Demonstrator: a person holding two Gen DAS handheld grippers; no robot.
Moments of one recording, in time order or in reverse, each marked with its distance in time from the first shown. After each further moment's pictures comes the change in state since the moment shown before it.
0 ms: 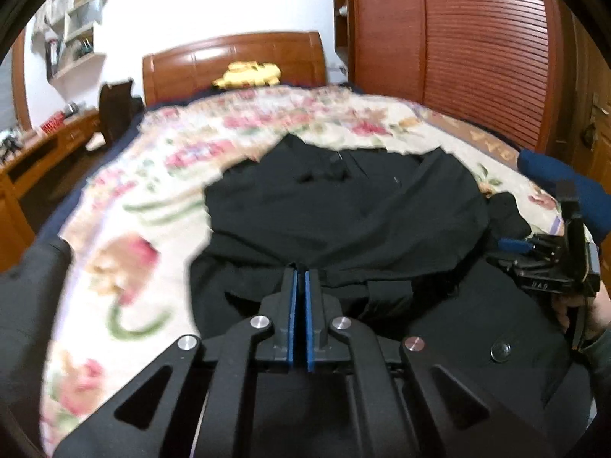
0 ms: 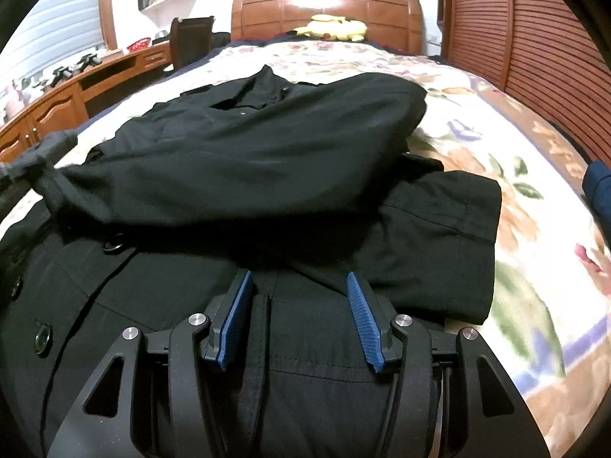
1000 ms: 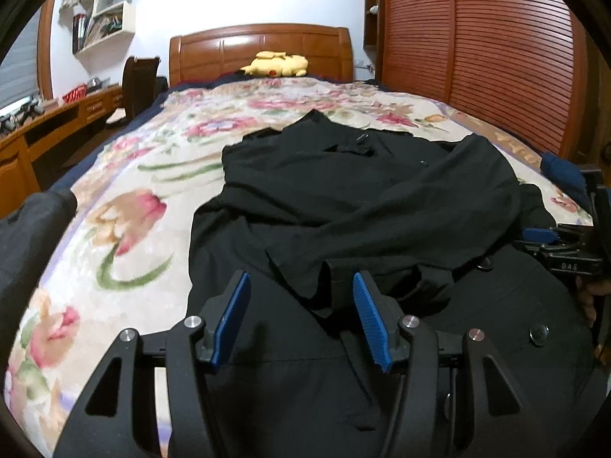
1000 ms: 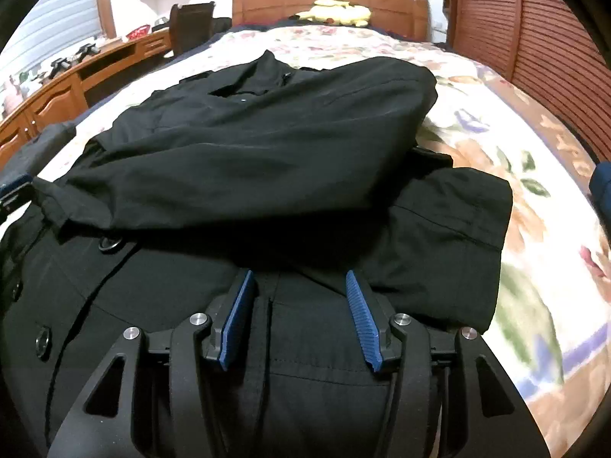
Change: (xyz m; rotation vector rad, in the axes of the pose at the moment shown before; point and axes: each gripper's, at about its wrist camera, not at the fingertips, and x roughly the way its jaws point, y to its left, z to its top) left arm 0.044 0.006 -0.050 -0.114 0.024 0.048; right arm 0.006 0.003 0.005 -0.009 0.058 -0.002
